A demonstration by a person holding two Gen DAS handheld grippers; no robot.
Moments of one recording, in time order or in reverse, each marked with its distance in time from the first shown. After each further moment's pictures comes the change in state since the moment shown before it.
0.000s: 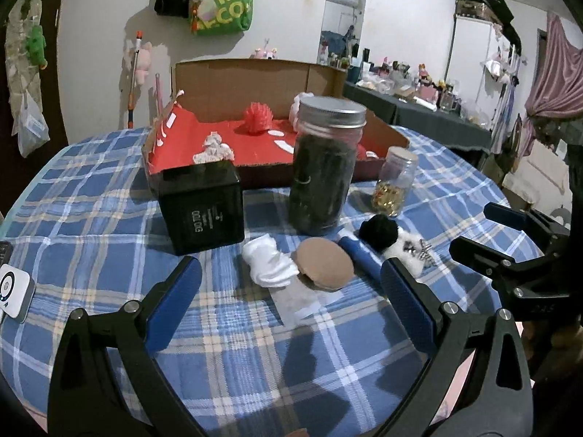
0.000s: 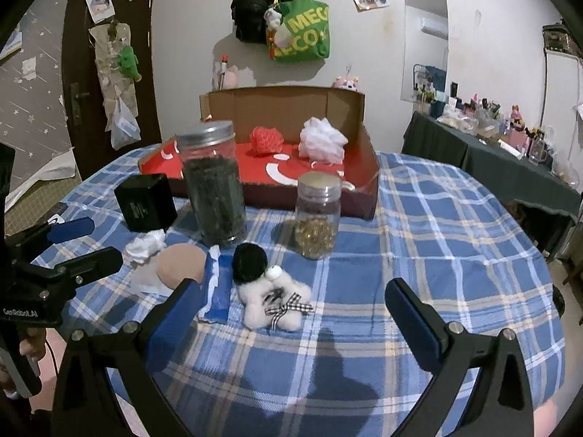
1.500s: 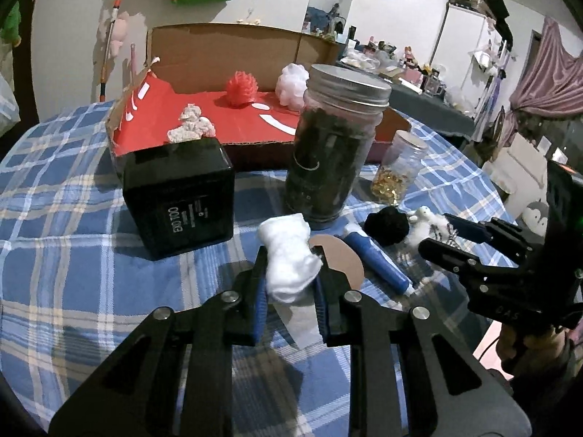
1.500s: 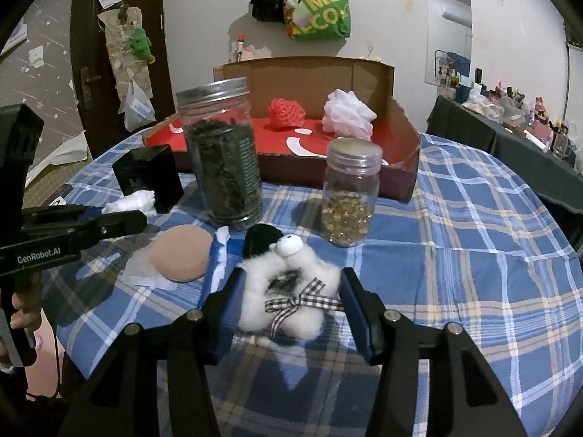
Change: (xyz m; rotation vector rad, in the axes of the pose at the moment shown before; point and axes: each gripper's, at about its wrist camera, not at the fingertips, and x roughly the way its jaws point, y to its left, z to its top) left arm 0.036 0.019 0.014 -0.015 0.107 -0.122; right arm 0.040 0.006 -0.002 -0.029 0.069 0.071
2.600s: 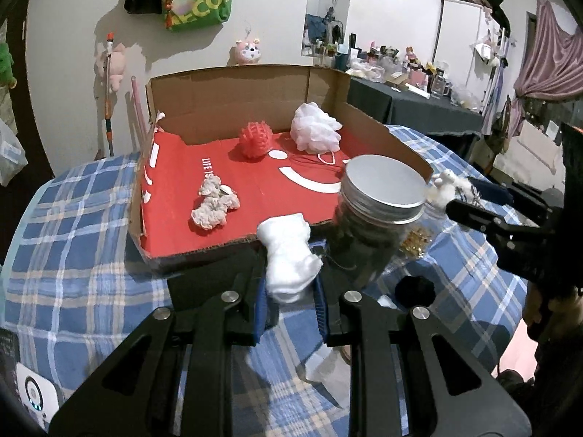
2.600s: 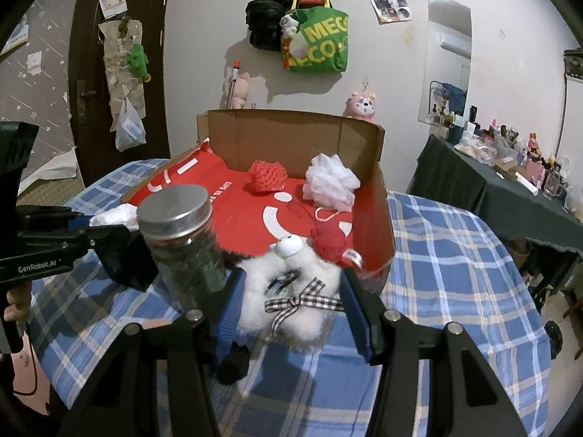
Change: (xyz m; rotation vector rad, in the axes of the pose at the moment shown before) left arm -0.004 0.015 0.072 0.088 -0.027 0.060; right arm -0.003 -0.019 0.081 -0.056 -0.098 -0.050
